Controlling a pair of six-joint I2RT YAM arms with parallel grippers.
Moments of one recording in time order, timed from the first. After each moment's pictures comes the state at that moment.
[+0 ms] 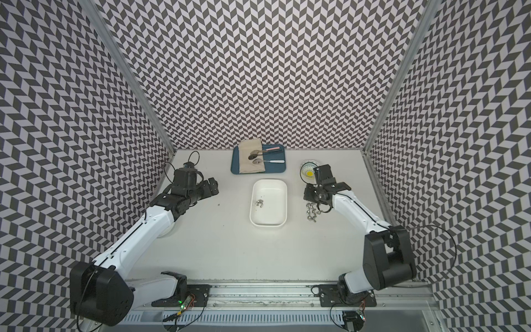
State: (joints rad) left arm -0.23 1.24 0.97 -0.45 -0.14 -0.44; right arm 0.24 1.46 1.01 -0.56 -0.08 0.49
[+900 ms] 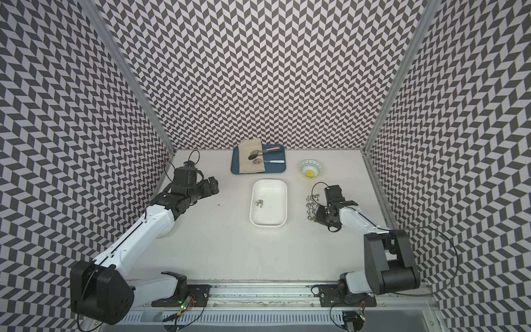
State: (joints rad) left arm -0.23 1.24 0.98 -0.45 -0.13 -0.44; right arm 0.13 1.43 0.74 -0.52 -0.11 0.47
